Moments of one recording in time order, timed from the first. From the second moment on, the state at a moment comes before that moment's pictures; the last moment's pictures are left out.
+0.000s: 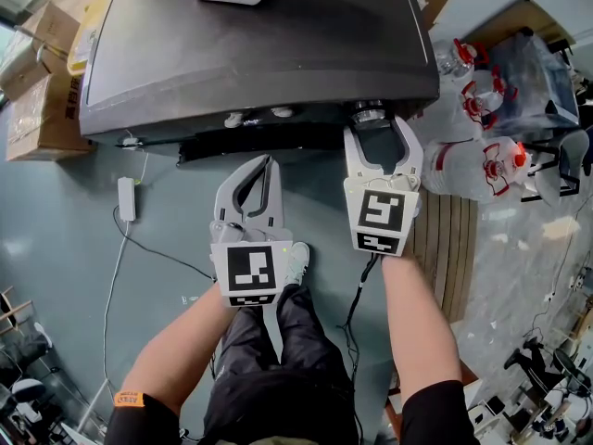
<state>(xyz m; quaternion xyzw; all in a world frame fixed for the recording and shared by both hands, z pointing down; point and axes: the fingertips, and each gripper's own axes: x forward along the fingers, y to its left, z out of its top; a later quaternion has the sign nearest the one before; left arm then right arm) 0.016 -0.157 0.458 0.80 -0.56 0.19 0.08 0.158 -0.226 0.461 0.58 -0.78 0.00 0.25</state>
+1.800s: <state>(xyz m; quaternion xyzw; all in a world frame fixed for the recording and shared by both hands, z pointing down) 0.004 -0.155 0.474 0.79 -0.57 0.20 0.09 0.163 -0.228 0.467 0.60 -0.78 0.05 0.20</state>
